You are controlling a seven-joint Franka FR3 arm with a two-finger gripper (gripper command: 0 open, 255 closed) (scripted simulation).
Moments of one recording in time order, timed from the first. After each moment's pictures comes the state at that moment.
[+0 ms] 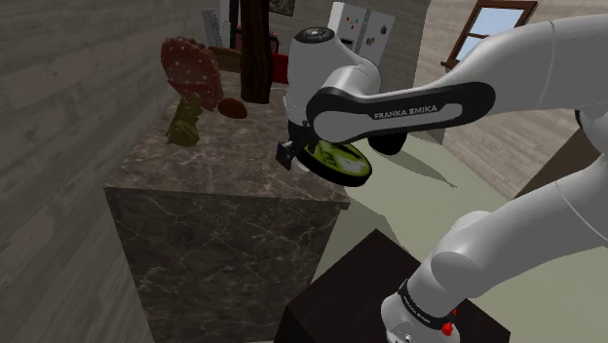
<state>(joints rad) -0.04 -0.37 0.39 -2.34 -0.23 2.03 0.39</state>
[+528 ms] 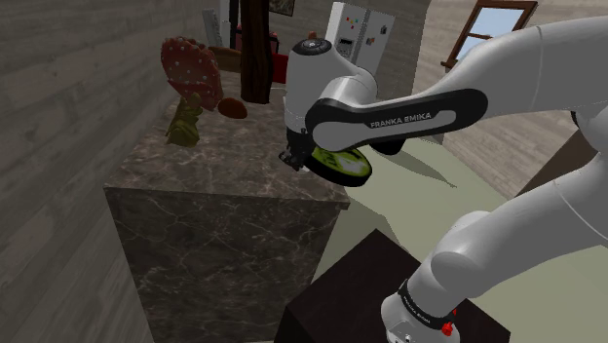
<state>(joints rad) -0.04 -0.36 0.40 -2.37 -0.24 2.08 0.41</state>
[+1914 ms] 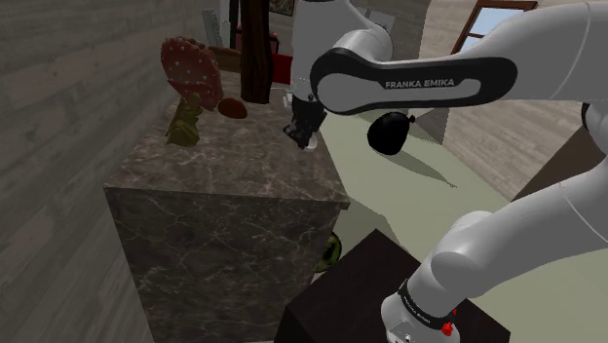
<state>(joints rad) -0.04 -0.40 0.38 -2.22 -0.22 1.90 0.34</state>
